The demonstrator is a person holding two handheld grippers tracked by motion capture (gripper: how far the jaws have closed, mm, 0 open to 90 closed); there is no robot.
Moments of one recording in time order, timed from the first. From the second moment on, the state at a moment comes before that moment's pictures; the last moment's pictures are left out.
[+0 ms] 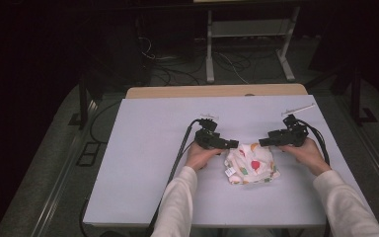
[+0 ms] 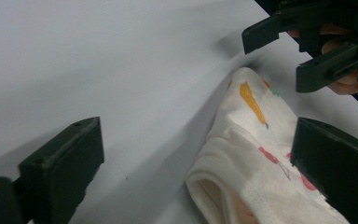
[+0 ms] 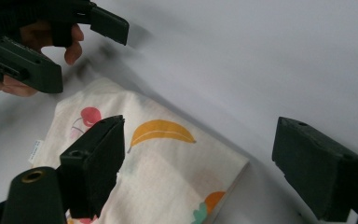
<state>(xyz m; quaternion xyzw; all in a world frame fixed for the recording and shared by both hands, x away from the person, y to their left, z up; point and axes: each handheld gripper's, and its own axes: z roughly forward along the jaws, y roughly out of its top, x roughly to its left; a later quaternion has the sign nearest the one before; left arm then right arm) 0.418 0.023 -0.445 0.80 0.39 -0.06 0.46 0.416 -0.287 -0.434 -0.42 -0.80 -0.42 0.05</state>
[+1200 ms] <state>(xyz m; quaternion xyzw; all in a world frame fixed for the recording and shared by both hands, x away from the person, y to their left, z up) 0.416 0.020 -0.455 0.82 0.36 -0.09 0.44 0.418 -0.283 -0.451 -0.42 -0.81 -0.40 0.05</state>
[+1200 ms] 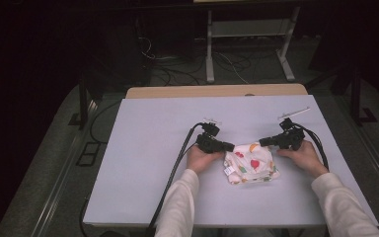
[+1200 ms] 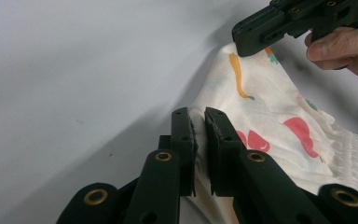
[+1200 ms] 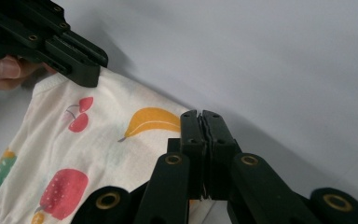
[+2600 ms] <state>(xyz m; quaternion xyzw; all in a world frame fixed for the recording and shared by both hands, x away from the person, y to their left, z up) 0.439 0.083 -0.412 0.82 0.39 -0.01 0.42 0.434 -0.215 -0.422 -0.43 -0.80 -0.41 0.02</state>
